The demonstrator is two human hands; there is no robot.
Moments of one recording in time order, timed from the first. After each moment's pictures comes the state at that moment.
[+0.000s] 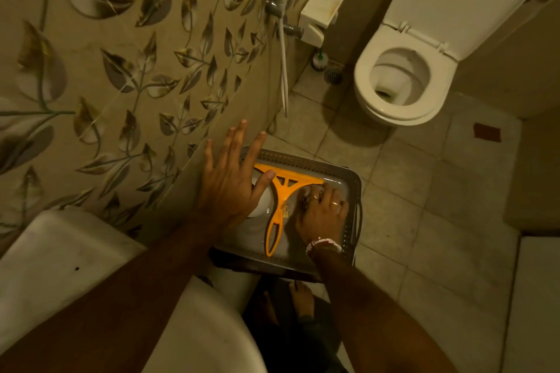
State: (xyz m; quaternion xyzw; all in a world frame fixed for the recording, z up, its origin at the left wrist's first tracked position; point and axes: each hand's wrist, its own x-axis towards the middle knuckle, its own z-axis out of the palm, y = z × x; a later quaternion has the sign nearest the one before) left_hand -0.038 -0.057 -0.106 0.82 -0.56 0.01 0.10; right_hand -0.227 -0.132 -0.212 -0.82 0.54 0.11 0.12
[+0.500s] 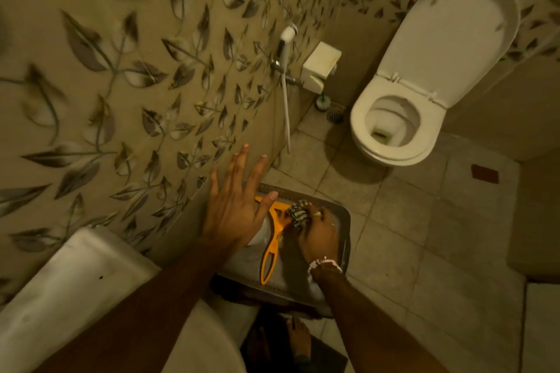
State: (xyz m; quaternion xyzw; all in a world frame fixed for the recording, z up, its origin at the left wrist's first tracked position) left_hand -0.057 -0.066 -0.047 0.83 -0.53 -0.01 0.14; right_hand -0.225 -0.159 -0.136 -0.77 0.55 -0.05 0.33
